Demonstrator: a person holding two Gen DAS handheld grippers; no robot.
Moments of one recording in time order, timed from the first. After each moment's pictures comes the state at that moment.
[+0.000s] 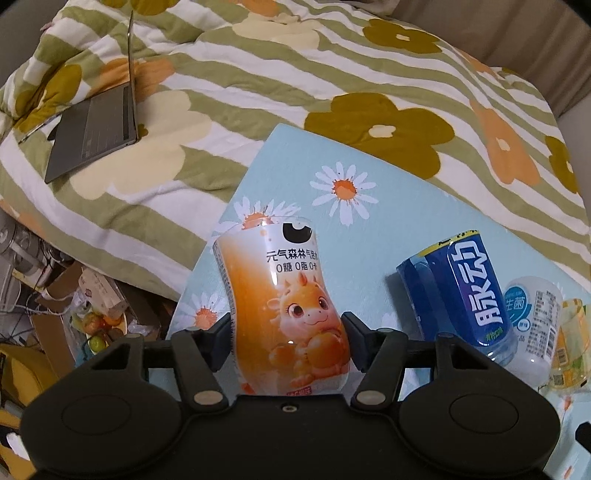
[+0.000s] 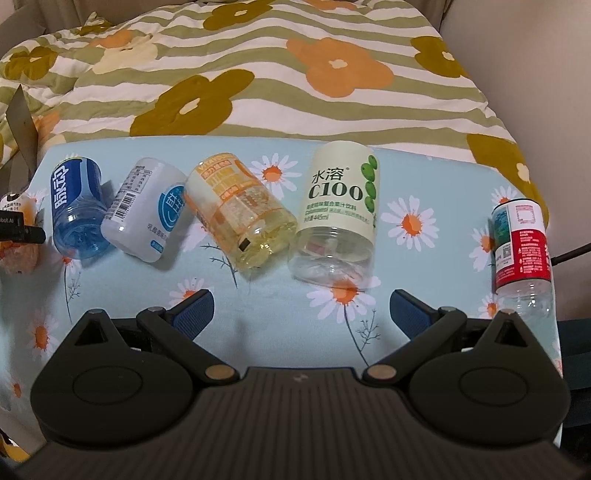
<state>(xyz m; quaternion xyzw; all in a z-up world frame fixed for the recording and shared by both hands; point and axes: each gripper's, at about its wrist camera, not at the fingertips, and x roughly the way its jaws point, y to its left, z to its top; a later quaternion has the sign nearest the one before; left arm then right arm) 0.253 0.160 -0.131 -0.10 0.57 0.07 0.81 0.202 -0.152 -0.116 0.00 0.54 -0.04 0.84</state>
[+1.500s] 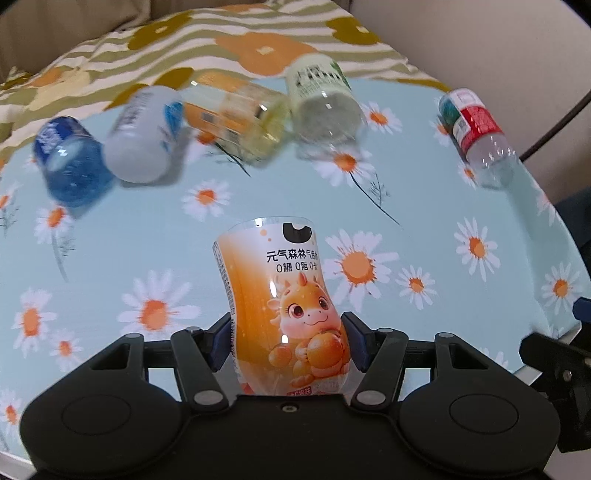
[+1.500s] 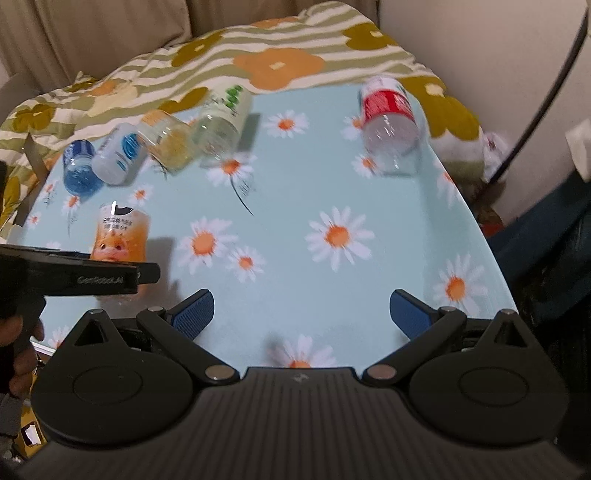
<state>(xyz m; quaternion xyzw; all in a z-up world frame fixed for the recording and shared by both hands) 0.094 -0.093 -0.143 0.07 0.55 -0.17 0.81 -0.003 -0.266 -0.113 0.09 0.49 -0.07 0.86</state>
